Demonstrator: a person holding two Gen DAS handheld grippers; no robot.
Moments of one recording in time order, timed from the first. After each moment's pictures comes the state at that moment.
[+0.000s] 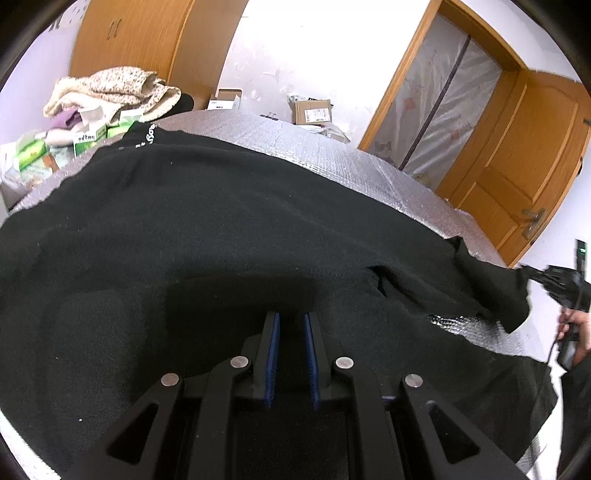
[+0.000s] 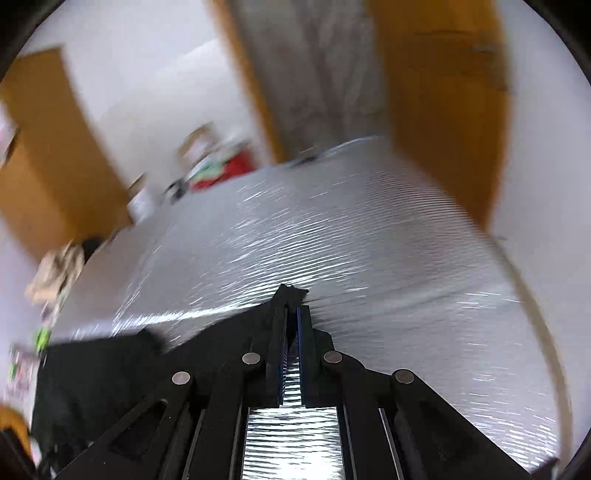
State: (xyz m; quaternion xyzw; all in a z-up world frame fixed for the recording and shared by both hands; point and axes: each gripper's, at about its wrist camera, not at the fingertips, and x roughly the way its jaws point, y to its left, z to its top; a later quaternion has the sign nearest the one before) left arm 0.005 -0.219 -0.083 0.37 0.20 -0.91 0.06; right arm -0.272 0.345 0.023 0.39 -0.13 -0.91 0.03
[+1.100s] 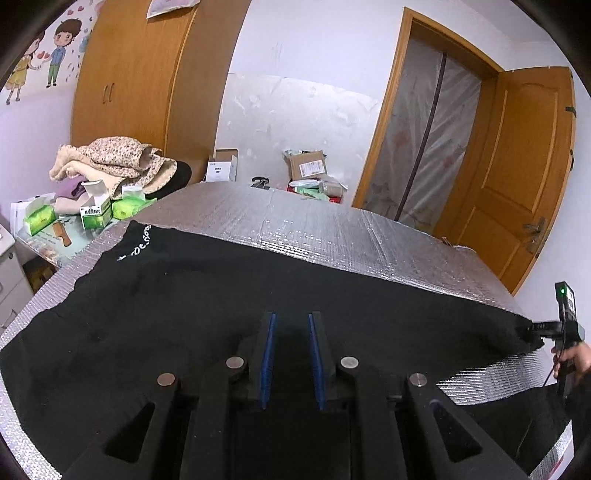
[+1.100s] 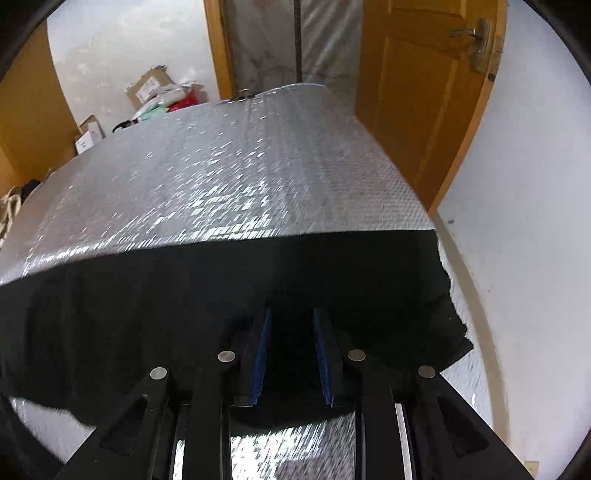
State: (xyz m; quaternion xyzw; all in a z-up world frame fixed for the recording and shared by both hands) left arm -0.009 -0.198 -0.029 0.28 0.14 -0.94 0.09; right arm -0.306 0.382 -0.029 0.48 -0.02 -0.88 -0.01
